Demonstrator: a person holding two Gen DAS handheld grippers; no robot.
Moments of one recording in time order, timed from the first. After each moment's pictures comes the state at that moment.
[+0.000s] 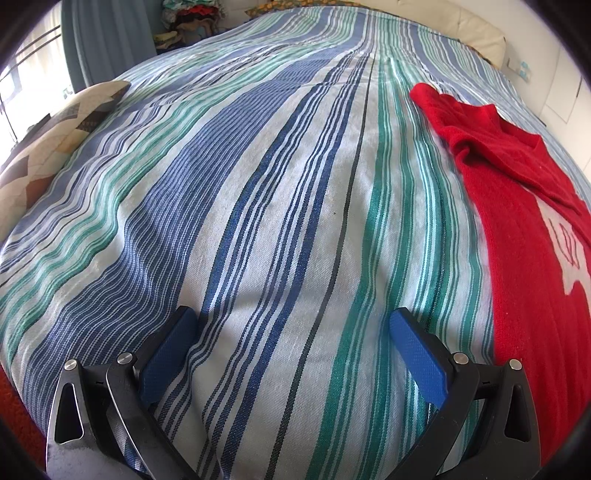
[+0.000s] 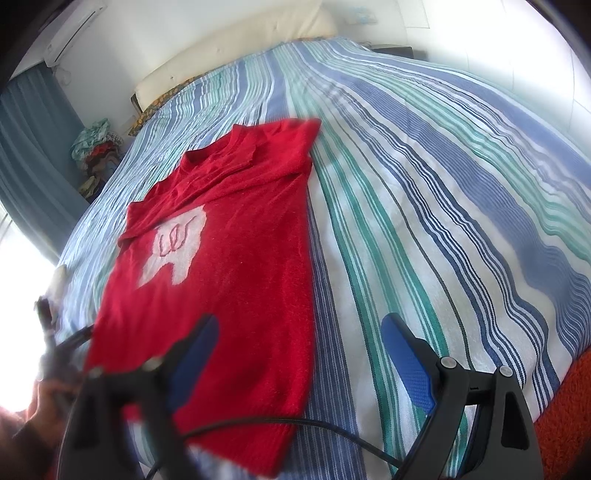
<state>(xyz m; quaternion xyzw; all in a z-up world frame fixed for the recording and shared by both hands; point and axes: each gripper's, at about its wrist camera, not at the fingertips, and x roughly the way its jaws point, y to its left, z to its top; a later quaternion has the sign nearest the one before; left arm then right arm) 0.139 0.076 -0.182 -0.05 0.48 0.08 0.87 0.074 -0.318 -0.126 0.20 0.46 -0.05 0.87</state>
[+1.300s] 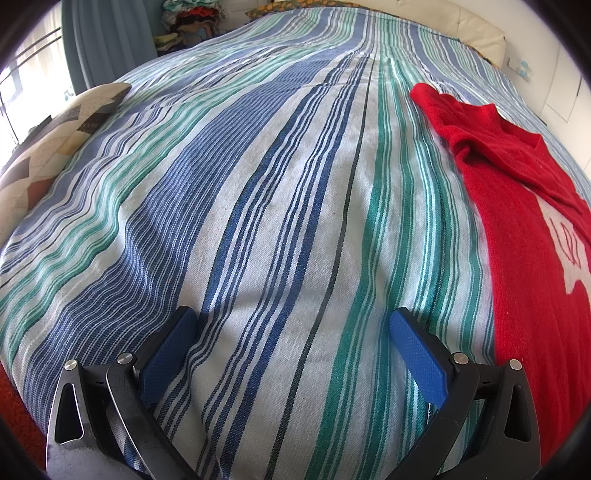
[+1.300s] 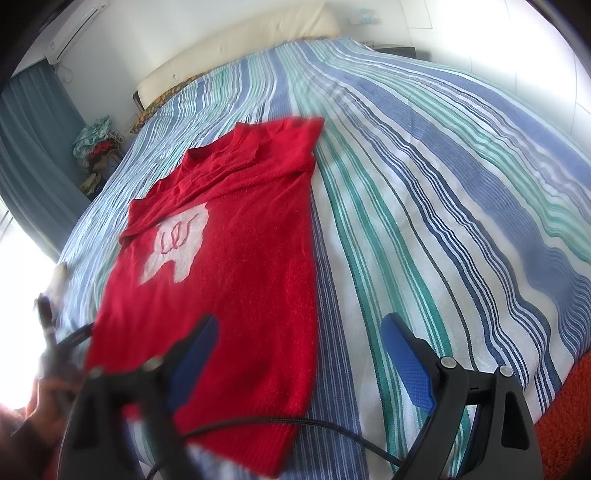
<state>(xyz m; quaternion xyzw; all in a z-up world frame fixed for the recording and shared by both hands) 0.138 0.076 -0.182 -0.05 0.48 0.08 0.87 0.075 -0.316 -0.126 0.20 0.46 -0.04 0.87</state>
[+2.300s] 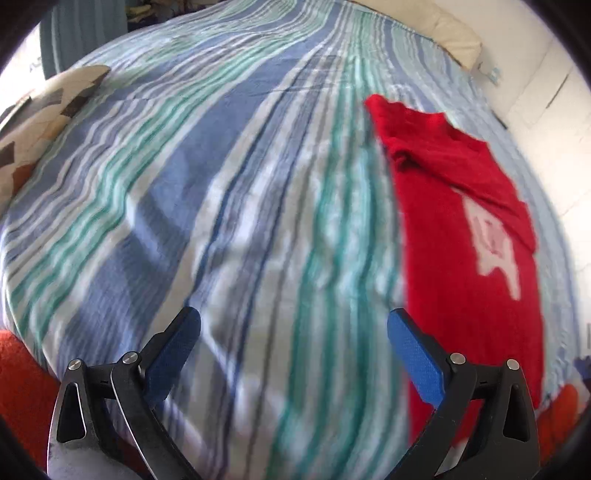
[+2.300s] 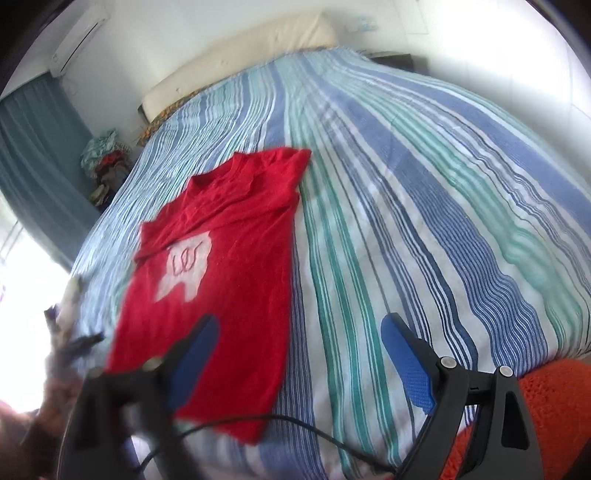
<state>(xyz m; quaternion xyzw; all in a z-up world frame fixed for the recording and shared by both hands) 0.111 0.103 -0.125 -0.13 0.52 -0.05 0.84 0.051 -0.363 -0.078 0.20 0.46 -0.01 0.86</state>
